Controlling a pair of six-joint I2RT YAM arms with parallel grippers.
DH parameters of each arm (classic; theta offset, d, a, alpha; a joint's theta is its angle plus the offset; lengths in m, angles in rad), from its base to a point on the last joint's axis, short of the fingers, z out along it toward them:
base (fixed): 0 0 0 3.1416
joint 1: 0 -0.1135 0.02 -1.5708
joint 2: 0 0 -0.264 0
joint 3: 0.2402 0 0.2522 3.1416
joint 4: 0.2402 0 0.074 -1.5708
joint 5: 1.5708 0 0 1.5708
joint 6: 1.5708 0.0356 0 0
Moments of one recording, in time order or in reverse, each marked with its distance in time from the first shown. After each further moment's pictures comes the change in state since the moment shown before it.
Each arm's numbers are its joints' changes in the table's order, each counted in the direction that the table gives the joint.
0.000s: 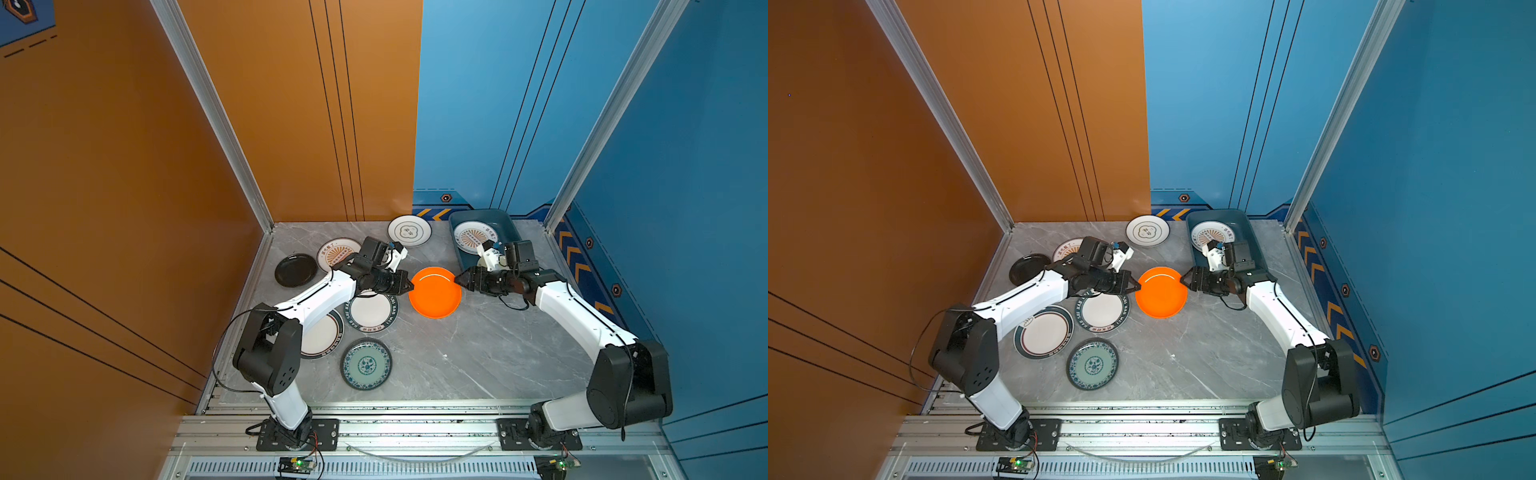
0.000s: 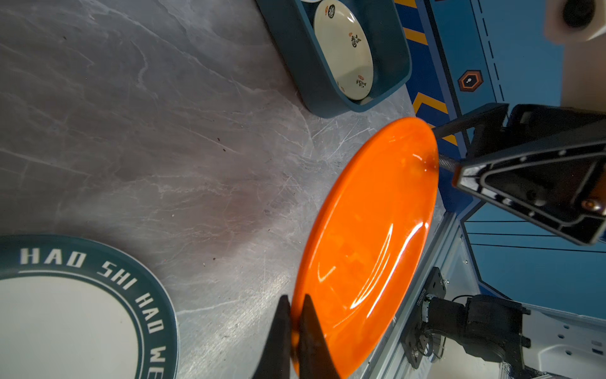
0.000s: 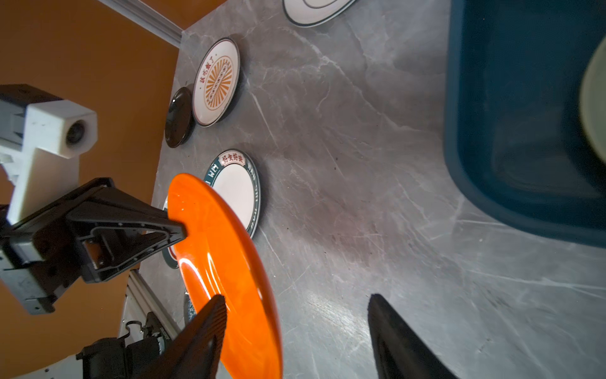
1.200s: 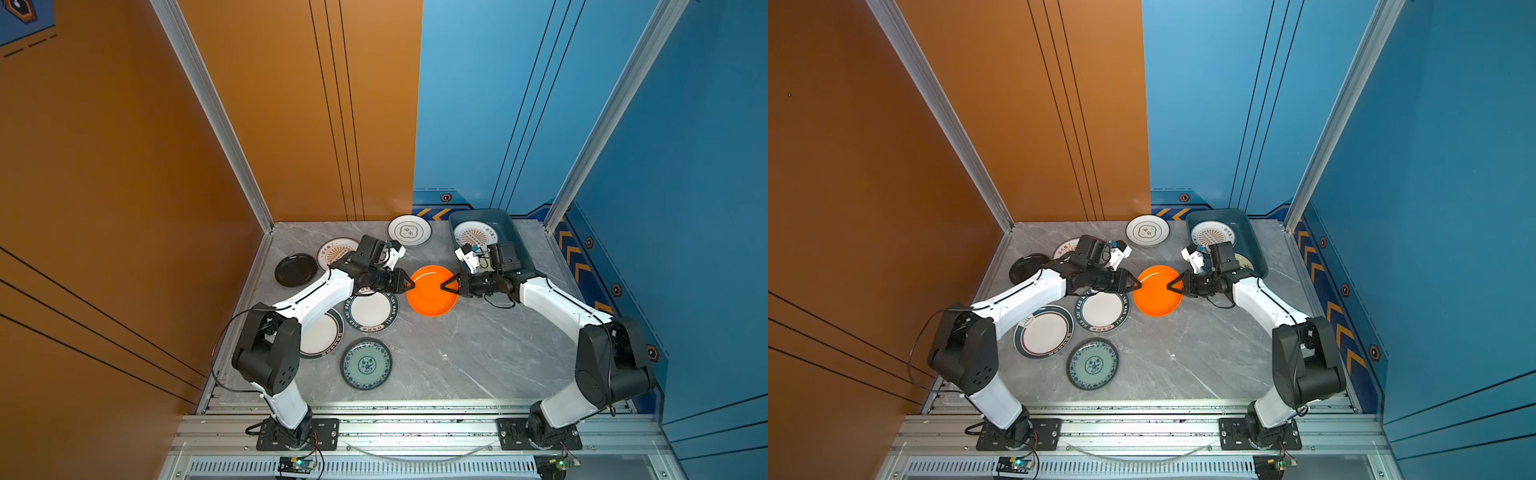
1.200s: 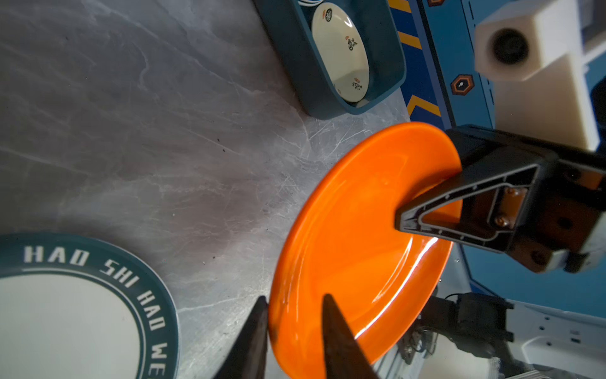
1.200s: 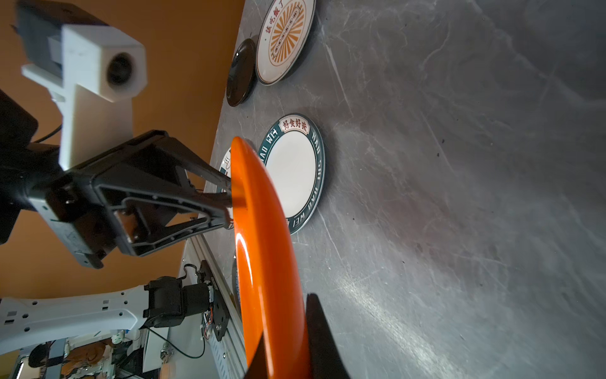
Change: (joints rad) left arm -0.019 0.010 0.005 -0.001 0.024 -0.011; right arm -0.053 -0.132 0.012 -0.088 -0.201 0.012
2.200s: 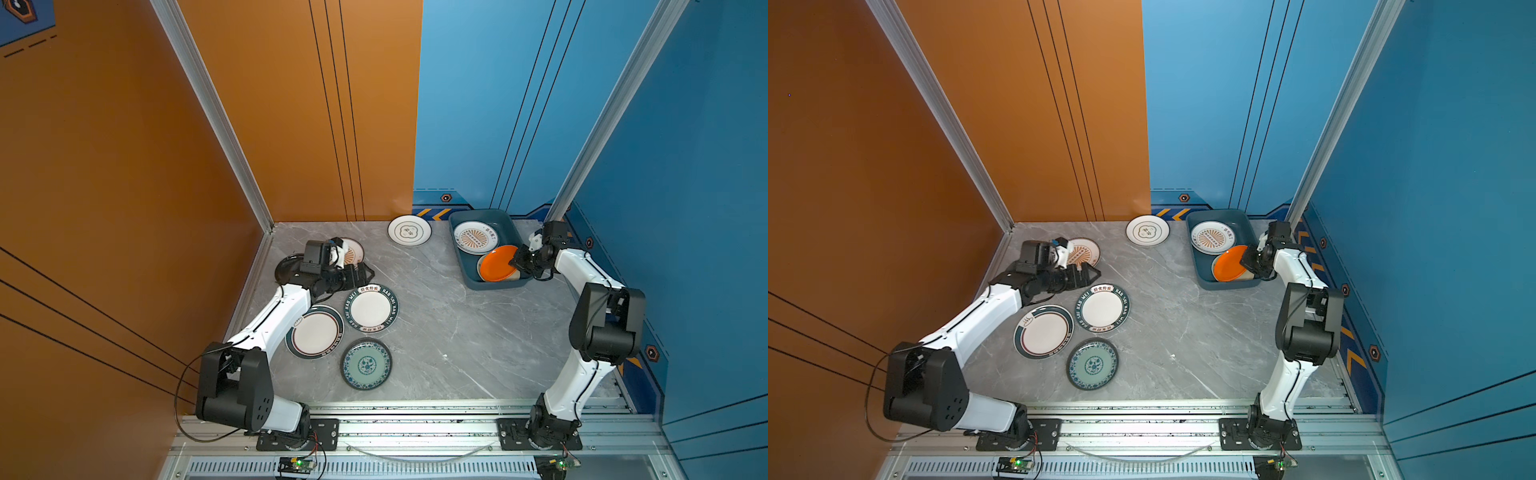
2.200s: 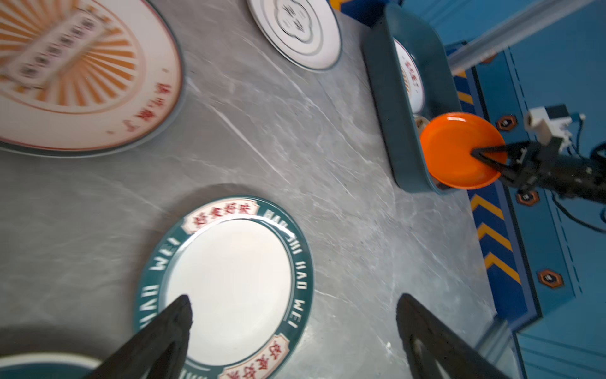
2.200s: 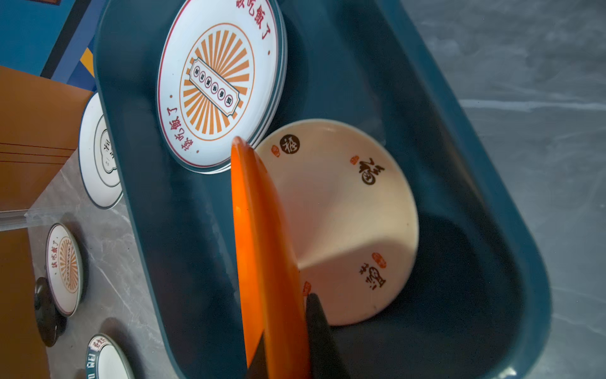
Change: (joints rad) left arm -0.358 0.278 -0.244 -0.031 -0.164 -0.008; right arm 0.432 -0.311 0.368 0.208 0.458 0.021
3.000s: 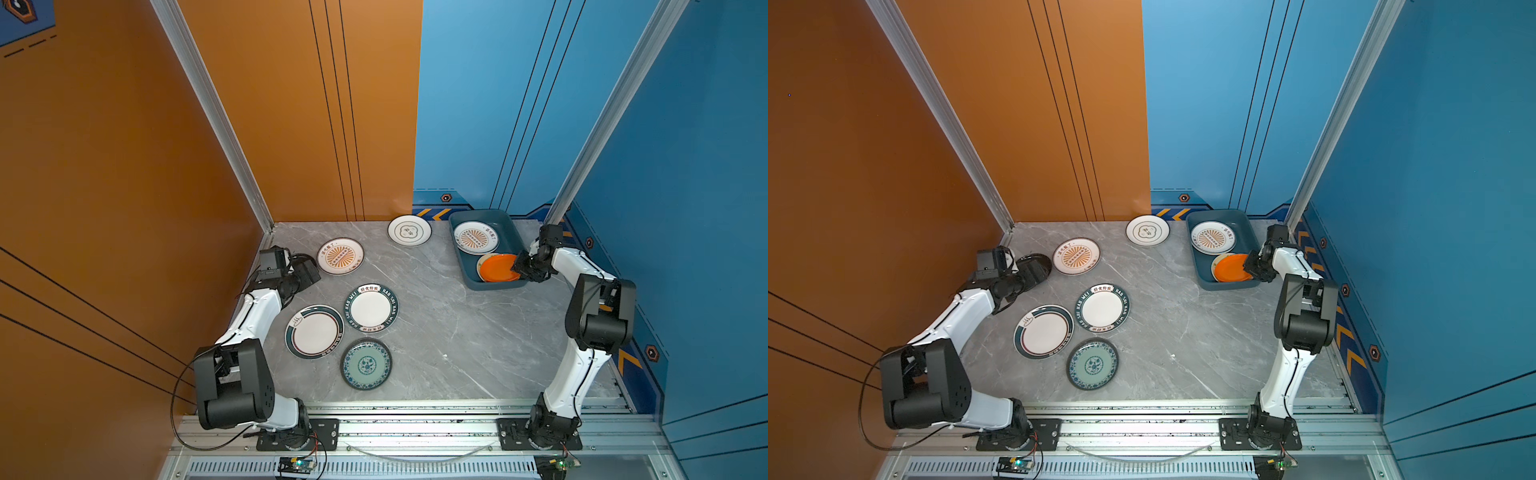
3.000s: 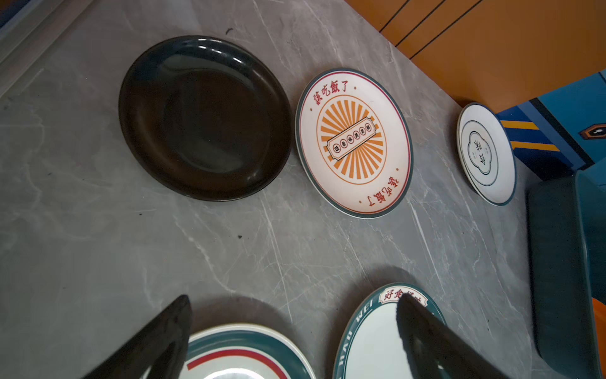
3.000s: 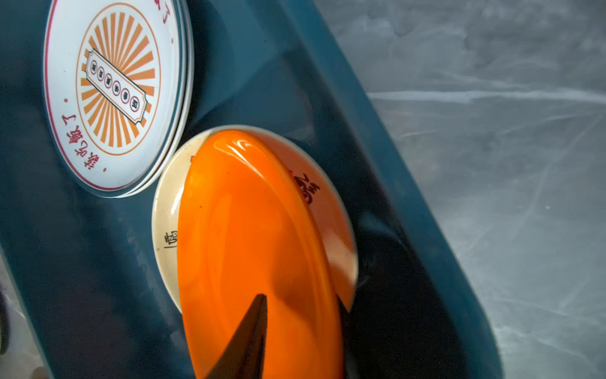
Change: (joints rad) left arm -0.301 -0.036 -0.075 -0.053 -0.211 -0.036; right arm 0.012 -0.095 0.037 0.040 0.117 -0.012
